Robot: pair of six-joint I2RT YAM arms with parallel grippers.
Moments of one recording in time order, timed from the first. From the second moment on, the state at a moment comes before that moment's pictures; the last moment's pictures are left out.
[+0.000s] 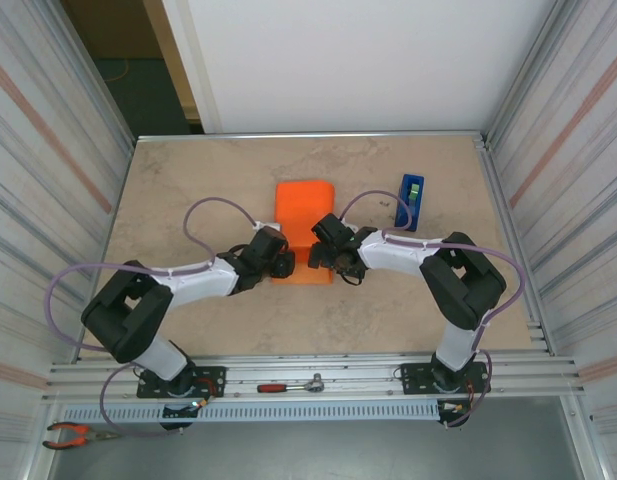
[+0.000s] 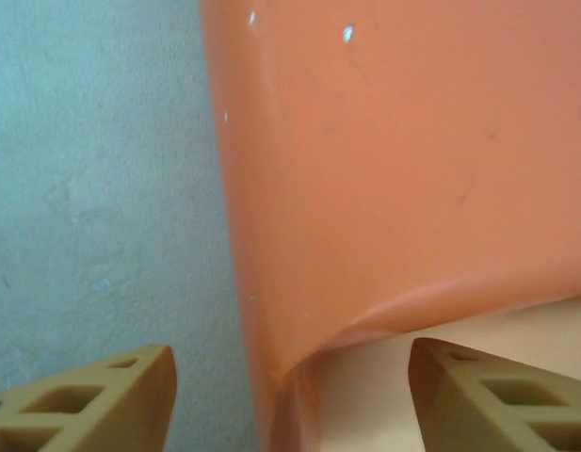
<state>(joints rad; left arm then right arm) -0.73 1.55 0.73 -0.08 -0.25 -0.50 0.77 1.78 1.05 -0.45 0.16 0.92</state>
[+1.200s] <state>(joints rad) -0.77 1.64 0.73 -0.08 -0.33 -0.43 0.83 1.83 1.12 -0.49 0.19 0.99</state>
